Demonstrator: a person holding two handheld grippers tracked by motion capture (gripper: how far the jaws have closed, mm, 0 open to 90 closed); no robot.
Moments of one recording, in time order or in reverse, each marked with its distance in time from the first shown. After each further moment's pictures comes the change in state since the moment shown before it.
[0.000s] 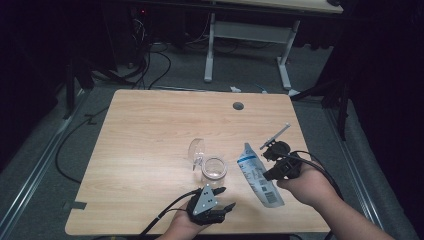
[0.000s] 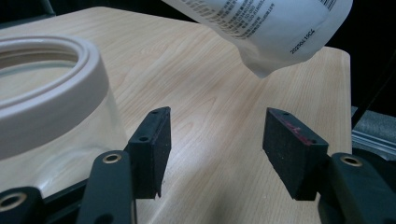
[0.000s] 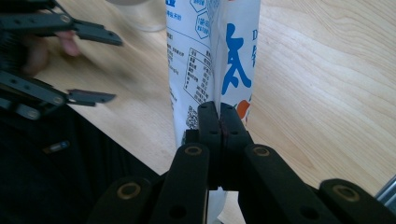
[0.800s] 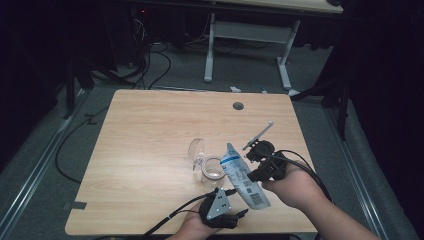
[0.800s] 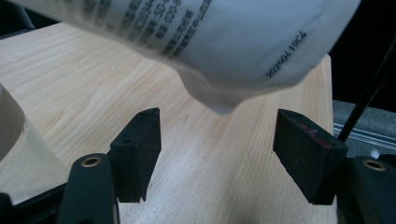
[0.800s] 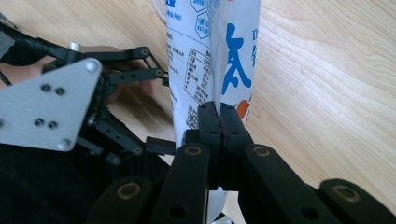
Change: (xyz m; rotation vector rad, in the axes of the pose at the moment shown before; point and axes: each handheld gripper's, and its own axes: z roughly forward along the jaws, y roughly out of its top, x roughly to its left) left arm -0.019 0.009 0.023 -0.013 -0.047 0.058; right arm 0.043 0.020 -0.016 -0.021 0.029 -0.064
